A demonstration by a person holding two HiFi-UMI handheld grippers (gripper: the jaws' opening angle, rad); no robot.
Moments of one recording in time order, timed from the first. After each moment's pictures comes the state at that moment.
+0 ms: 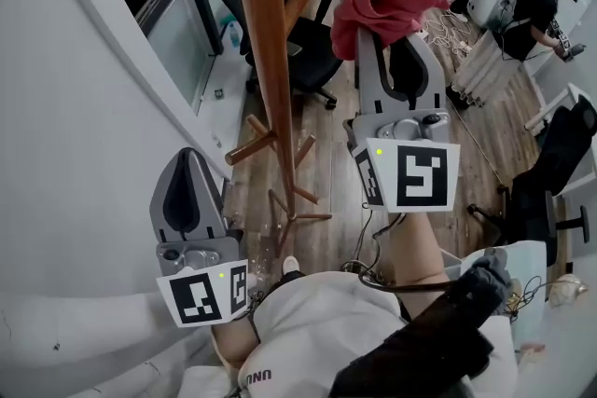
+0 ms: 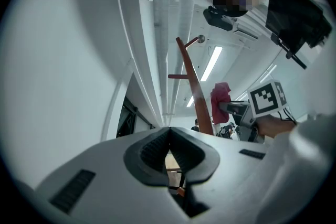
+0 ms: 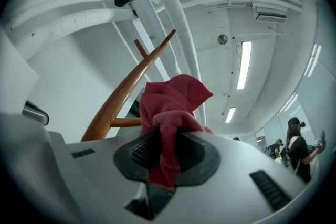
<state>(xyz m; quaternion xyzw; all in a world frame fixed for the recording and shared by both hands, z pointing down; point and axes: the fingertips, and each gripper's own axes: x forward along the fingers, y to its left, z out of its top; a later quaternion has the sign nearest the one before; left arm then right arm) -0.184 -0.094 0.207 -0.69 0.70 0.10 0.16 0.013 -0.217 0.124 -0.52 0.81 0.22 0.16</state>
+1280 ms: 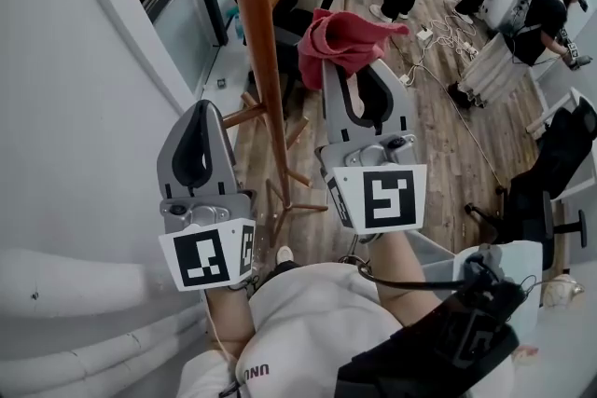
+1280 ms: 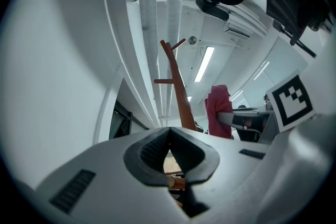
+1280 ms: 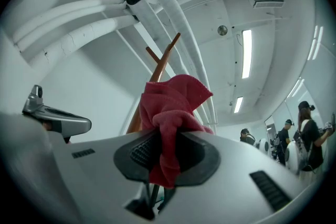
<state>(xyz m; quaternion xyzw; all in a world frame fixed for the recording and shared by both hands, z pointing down) -0.143 -0.103 0.192 -0.70 0.68 0.08 0.20 -0.004 -0.170 0.168 -0.48 0.85 0.18 0.15</state>
